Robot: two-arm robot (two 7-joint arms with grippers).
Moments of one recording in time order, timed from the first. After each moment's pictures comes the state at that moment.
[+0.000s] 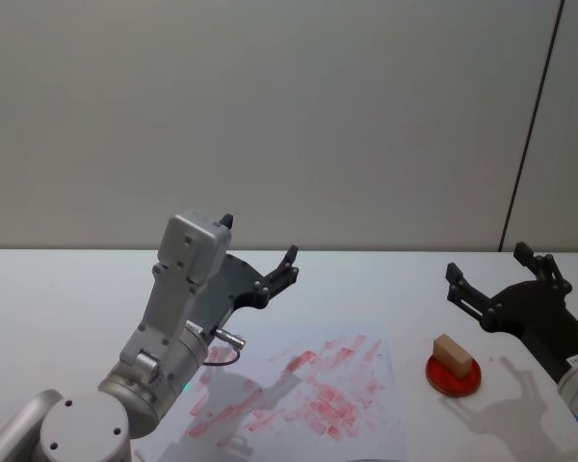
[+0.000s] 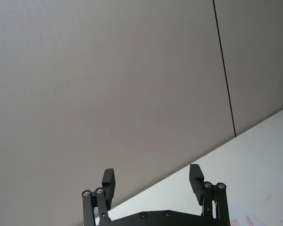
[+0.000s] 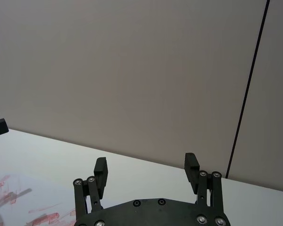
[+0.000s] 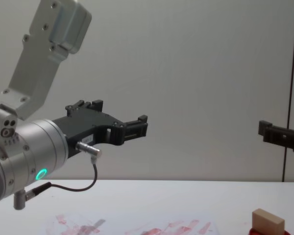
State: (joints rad) left arm -0.24 0.38 0.45 -1.63 -0.20 0.01 -0.01; right arm -0.01 0.34 -0.23 -1.77 0.29 0.03 0.07
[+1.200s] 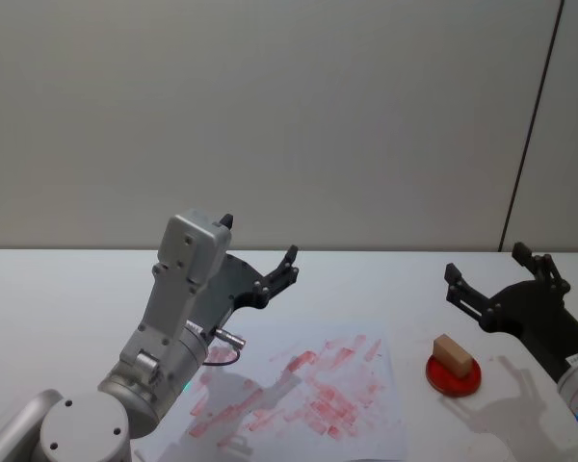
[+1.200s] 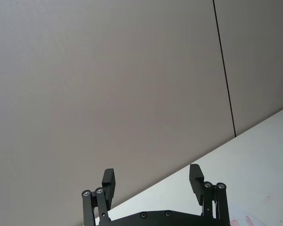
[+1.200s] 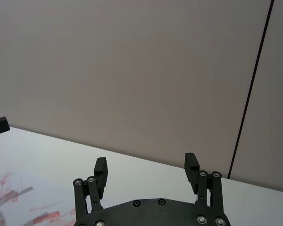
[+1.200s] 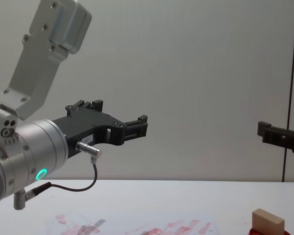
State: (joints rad) left arm -0.24 0.38 0.45 -1.63 -0.20 0.01 -0.01; right arm -0.01 0.34 -0.22 -1.76 0.29 0.04 0.08
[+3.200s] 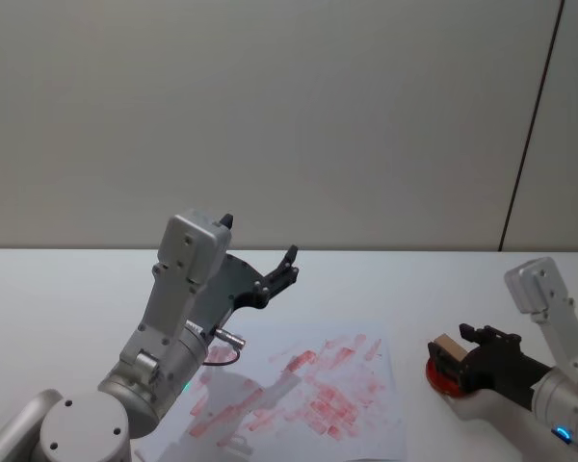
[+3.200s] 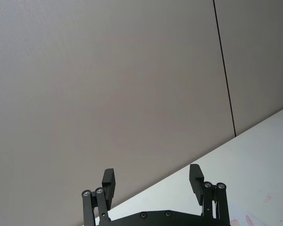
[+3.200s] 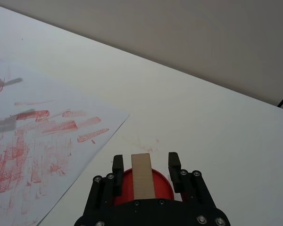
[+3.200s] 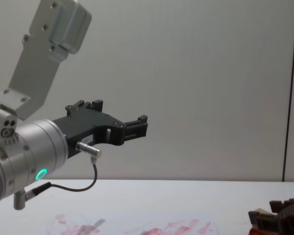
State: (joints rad) left arm -0.24 0.38 0.45 -1.63 -0.20 0.01 -0.01; right arm 0.17 0.32 -0.24 -1.46 0.15 0.31 0.36
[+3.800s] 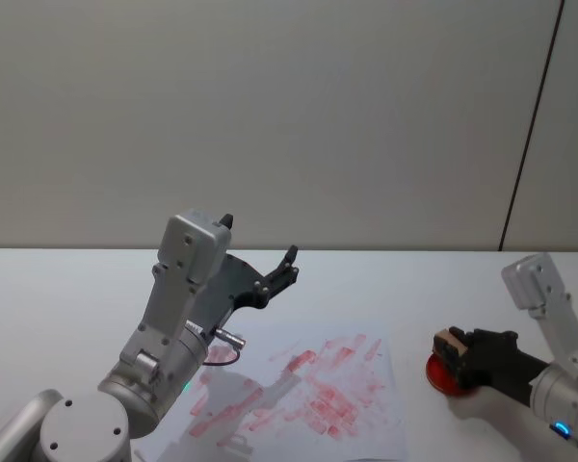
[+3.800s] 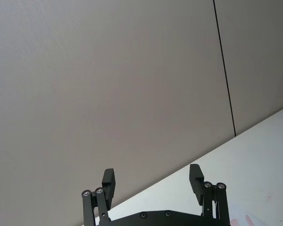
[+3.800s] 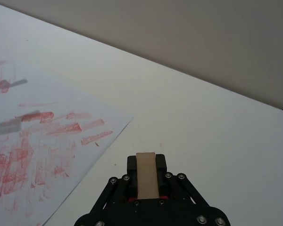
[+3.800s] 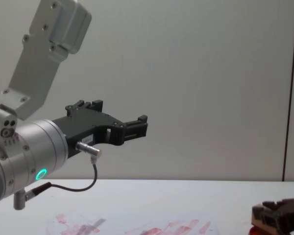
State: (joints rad) left arm -0.24 0.38 0.45 -1.63 -0.20 0.01 -0.01; right arm 0.18 0.32 -0.24 -1.46 0.14 0.32 0.39
